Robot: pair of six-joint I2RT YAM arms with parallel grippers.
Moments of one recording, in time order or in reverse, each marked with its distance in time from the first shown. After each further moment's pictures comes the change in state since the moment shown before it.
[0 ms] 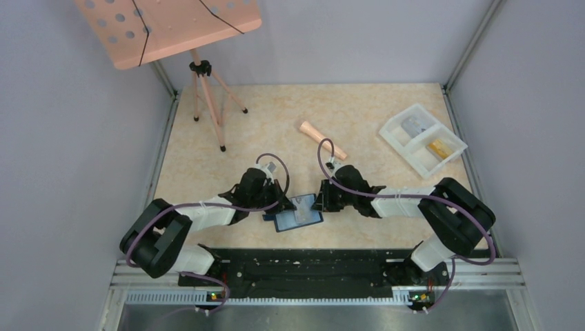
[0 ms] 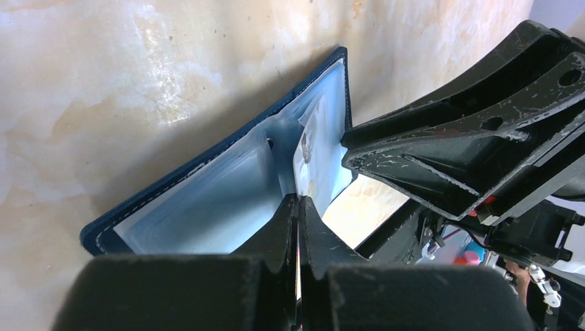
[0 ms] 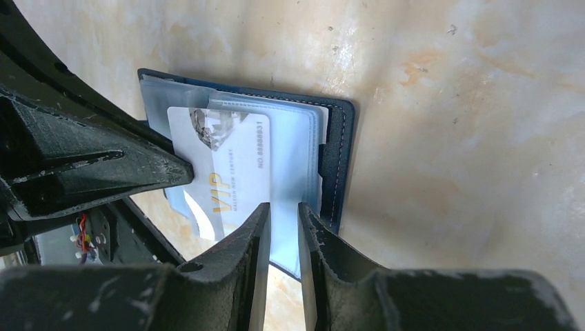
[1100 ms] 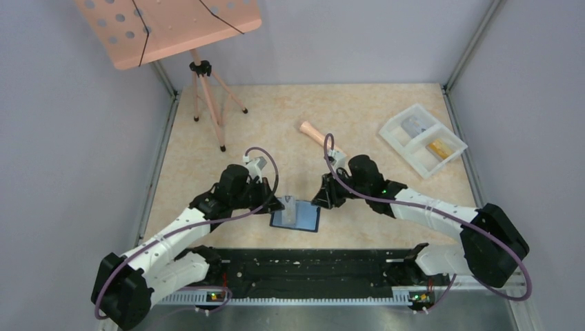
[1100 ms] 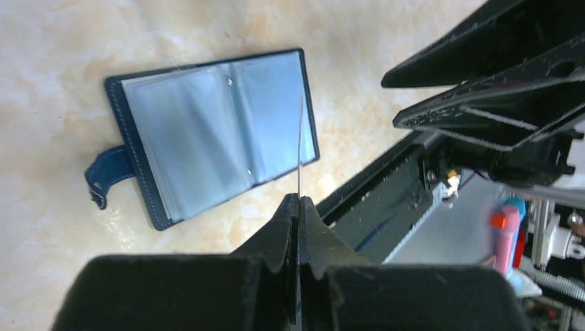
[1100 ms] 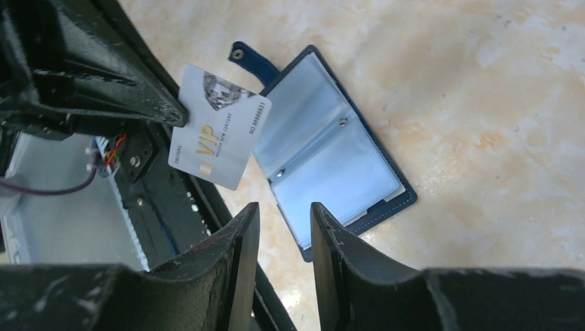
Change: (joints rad) left arm 0.039 -0.429 0.104 -0.502 0.027 0.235; right arm -0.031 -0.282 0.056 -0.172 -0.197 -0.323
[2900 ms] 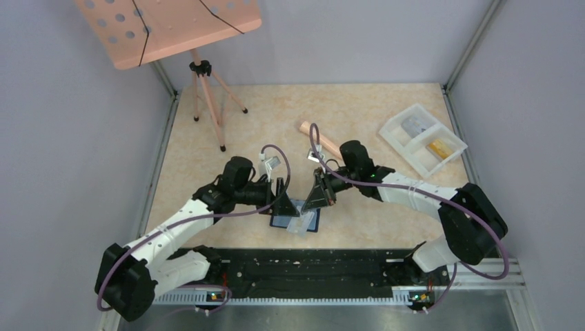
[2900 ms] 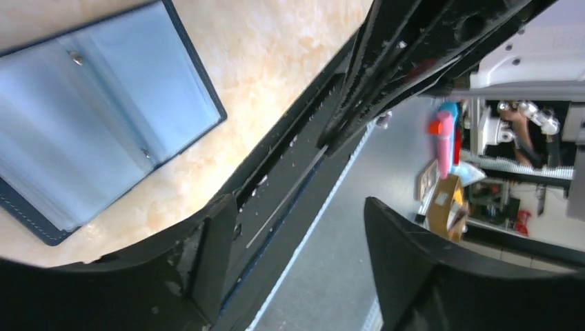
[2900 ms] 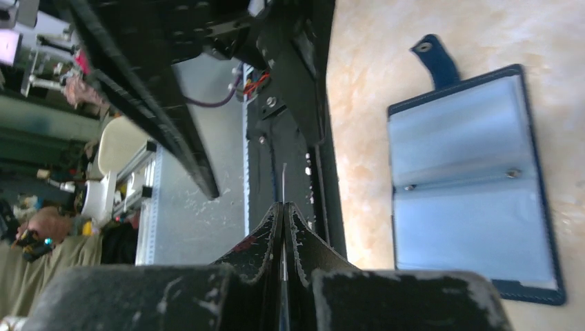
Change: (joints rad) left arm -0.001 0.081 0.062 0.003 0.362 0.052; right arm -0.029 0.192 0.161 0.013 -0.590 -0.084
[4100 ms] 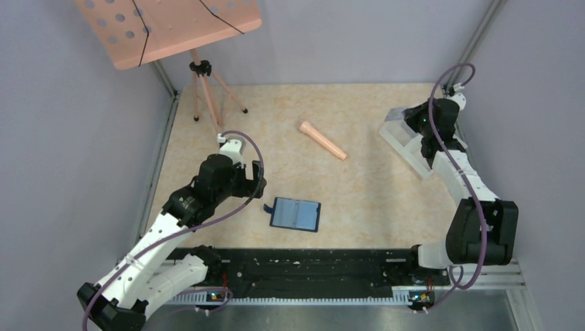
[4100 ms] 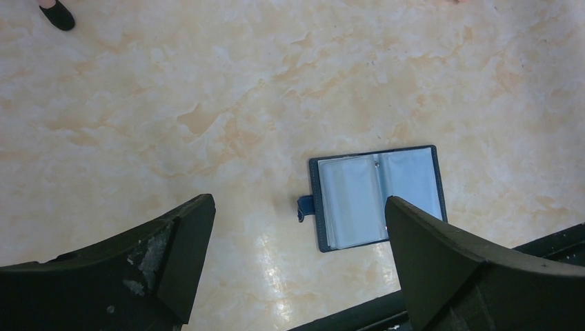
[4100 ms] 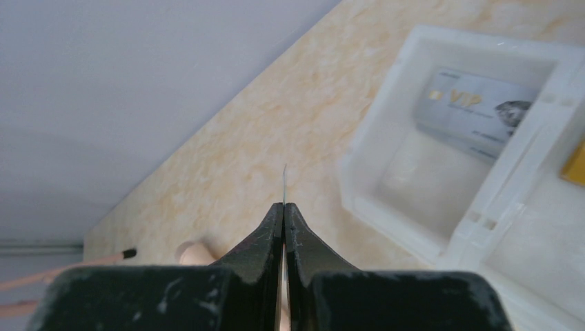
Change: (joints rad) left arm 0.000 -0.223 0.220 -0.341 -0.886 0.283; right arm -0.739 -0.070 0.180 0.024 1.016 0.414
